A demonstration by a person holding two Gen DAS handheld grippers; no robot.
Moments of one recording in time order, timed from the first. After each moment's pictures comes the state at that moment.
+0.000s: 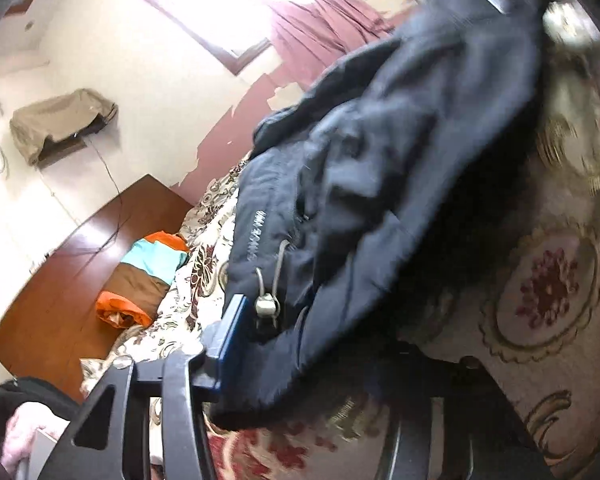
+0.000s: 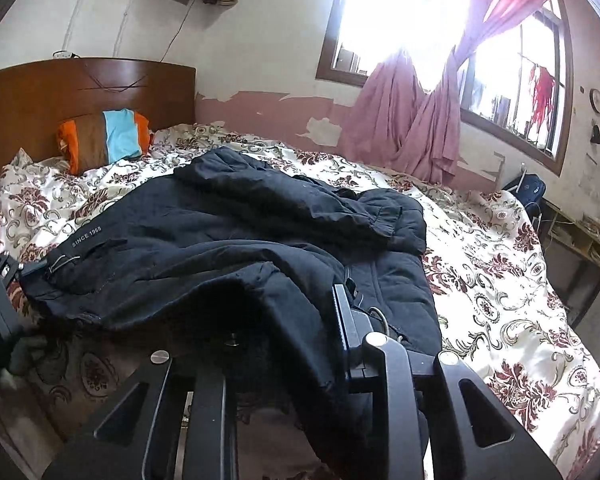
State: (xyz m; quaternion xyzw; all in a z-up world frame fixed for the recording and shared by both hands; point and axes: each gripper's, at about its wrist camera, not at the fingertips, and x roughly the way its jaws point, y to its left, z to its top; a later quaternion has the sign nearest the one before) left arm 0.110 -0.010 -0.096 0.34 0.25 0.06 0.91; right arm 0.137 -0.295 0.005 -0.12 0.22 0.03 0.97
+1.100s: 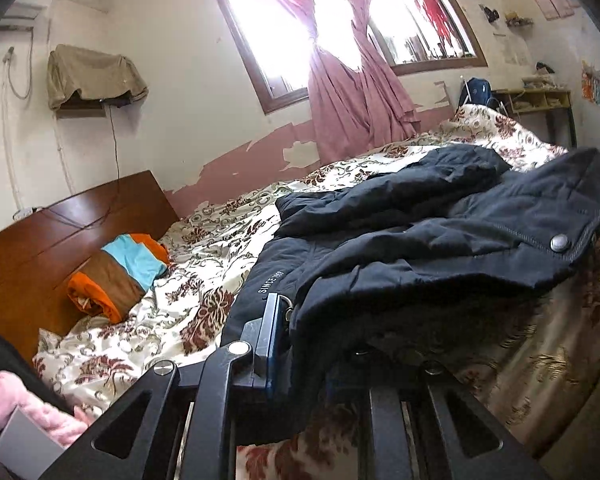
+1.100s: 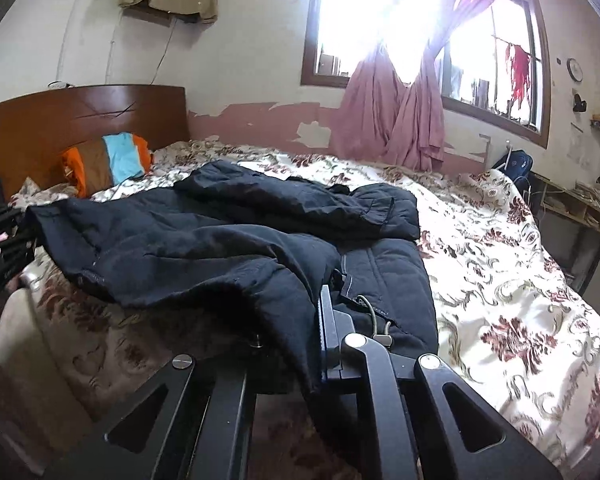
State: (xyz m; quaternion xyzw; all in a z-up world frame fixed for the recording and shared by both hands) left arm 0.059 0.033 0.007 0.18 0.19 -0.01 0.97; right arm 0.056 -0.302 0.023 -0.06 0.22 0.04 0.97
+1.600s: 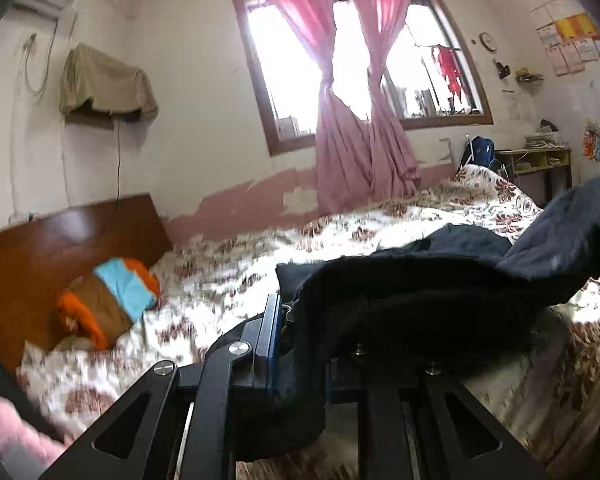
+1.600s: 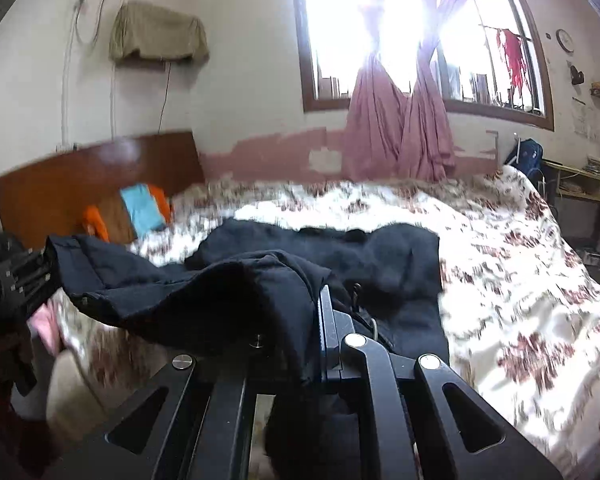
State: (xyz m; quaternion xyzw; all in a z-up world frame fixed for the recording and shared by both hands) left arm 0.090 0.037 0.088 0.13 0.11 -0.03 0.98; right arm 0.096 -0.326 0.100 0.03 0.16 0.07 0.98
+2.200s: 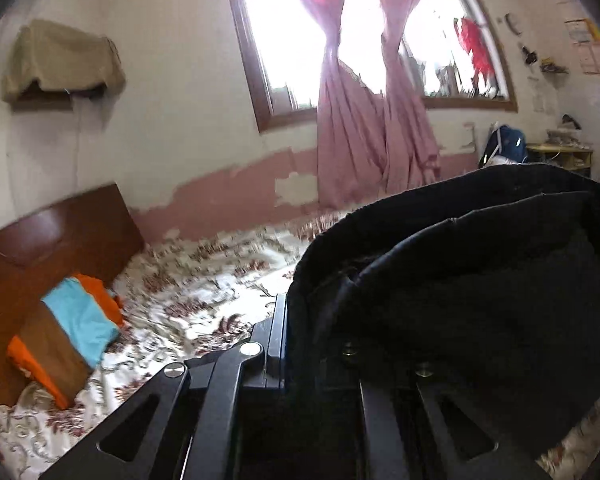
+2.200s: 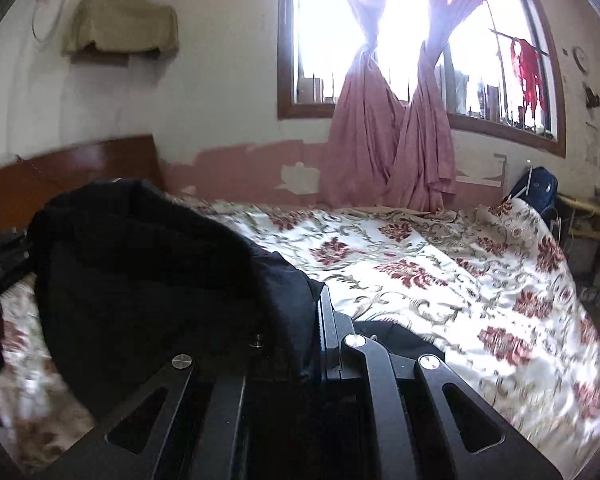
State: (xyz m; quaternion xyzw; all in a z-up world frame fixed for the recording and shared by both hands) left arm 0.419 0.014 0.132 0.12 0.20 -0.04 0.97; right arm 0.418 -0.334 0.137 -0.03 0.19 0.02 0.98
